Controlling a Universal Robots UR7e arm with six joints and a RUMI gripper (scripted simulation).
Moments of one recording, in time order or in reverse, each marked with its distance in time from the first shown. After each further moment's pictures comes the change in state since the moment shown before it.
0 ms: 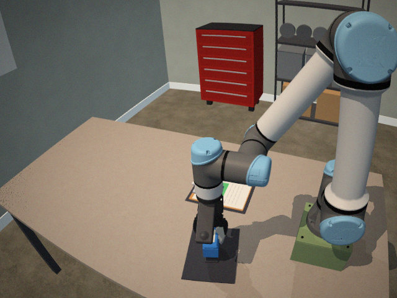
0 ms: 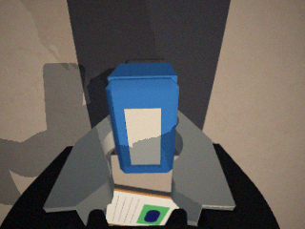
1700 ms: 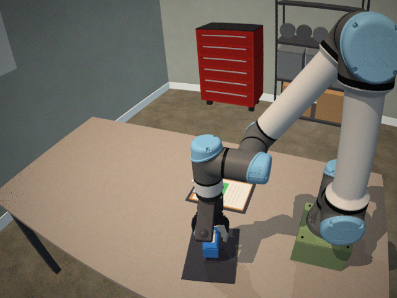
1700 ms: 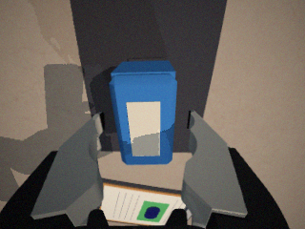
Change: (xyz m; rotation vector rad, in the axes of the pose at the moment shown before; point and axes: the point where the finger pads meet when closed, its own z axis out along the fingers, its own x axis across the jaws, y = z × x) arm 0.000 0.000 -0.008 0.000 0.001 0.000
